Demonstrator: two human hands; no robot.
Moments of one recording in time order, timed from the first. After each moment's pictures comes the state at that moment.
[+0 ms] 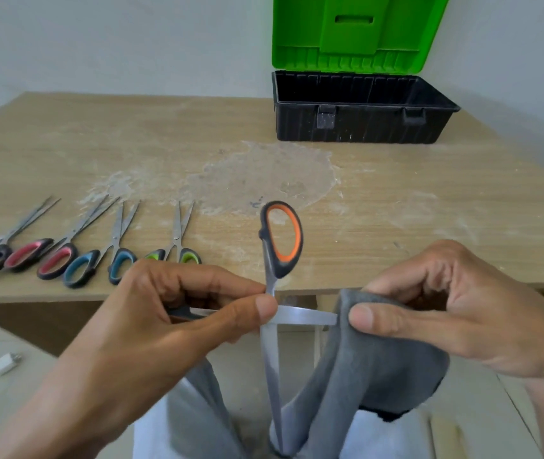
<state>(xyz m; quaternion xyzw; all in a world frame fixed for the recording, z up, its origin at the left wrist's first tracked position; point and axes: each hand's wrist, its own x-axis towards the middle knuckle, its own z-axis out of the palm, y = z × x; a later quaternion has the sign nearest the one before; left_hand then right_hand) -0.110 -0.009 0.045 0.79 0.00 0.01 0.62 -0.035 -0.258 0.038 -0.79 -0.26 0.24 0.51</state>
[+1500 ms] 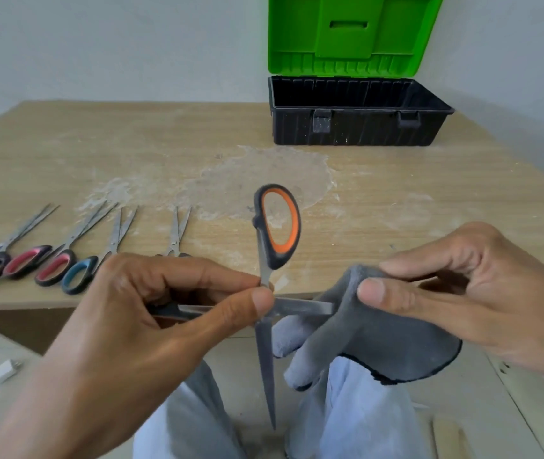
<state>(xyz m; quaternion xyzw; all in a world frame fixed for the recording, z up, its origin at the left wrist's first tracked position) -0.115 -0.010 0.050 0.84 -0.05 0.13 0.52 -0.042 -0.268 0.051 -0.82 -0.26 0.16 0.48</state>
